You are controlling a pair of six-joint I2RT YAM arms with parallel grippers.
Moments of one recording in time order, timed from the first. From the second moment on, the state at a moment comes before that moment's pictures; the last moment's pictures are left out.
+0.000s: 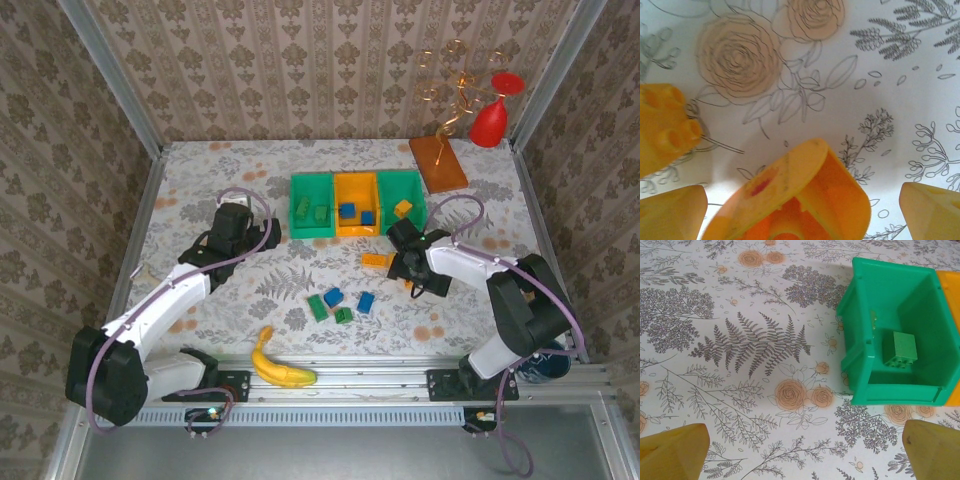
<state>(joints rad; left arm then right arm) -0.48 1.17 0.77 -0.27 -0.20 -0.41 0.44 1.56 0.85 -0.75 0.26 0.90</state>
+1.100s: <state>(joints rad) -0.48 1.20 0.77 -0.26 -0.17 -0.41 0.44 1.48 0.77 -0.77 0.22 0.92</state>
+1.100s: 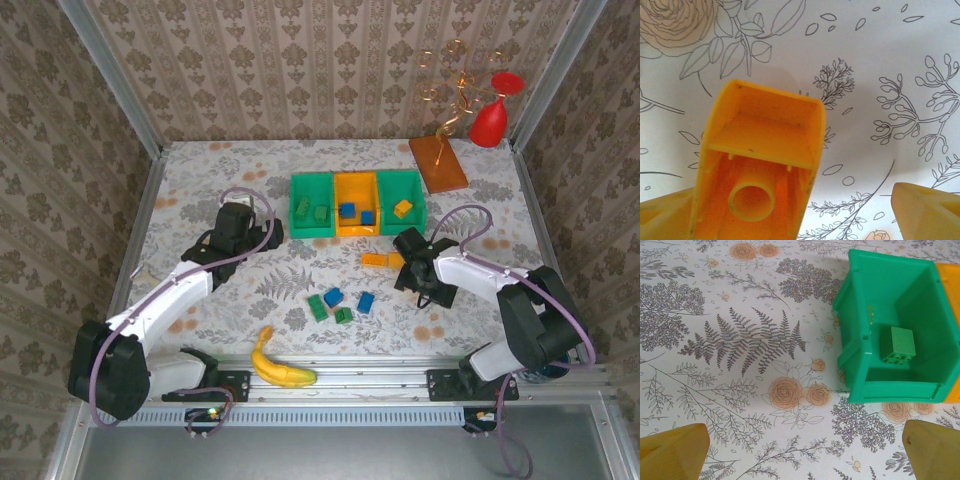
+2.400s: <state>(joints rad) -0.43 1.17 0.76 -0.26 -0.18 -0.41 0.39 1.49 1.05 -0.75 0.27 0.69</state>
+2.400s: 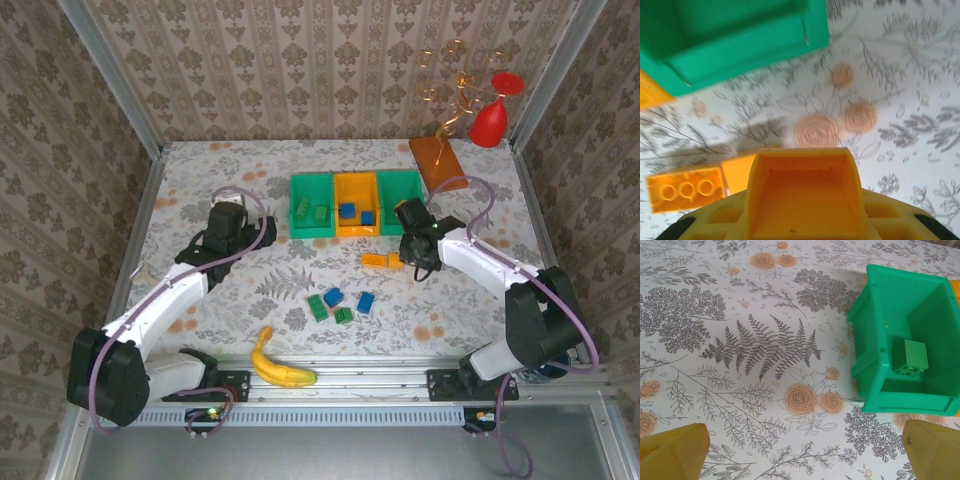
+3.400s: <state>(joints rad) -0.36 1.08 0.72 -0.27 -0.13 -0.43 0.33 2.00 1.62 -0.72 0.36 0.39</state>
